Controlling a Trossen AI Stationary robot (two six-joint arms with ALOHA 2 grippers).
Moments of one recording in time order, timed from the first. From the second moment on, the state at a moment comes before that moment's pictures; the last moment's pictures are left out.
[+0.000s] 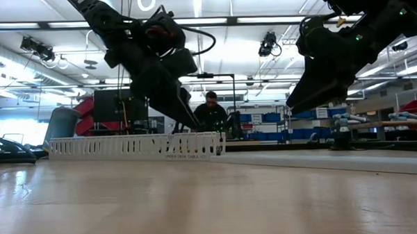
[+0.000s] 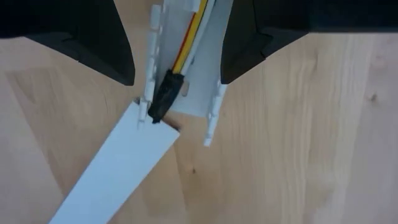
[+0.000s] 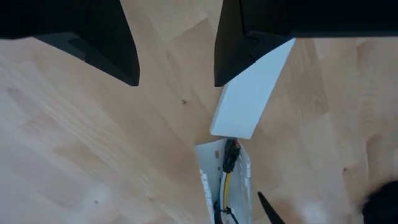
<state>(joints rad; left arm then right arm) 0.21 1.64 0.88 -0.06 0.21 0.24 0.17 1.23 0.50 0.05 0.42 0.58</state>
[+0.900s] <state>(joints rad) 0.18 1.64 0.88 0.24 0.18 0.07 0.17 1.23 0.50 0.05 0.40 0.58</state>
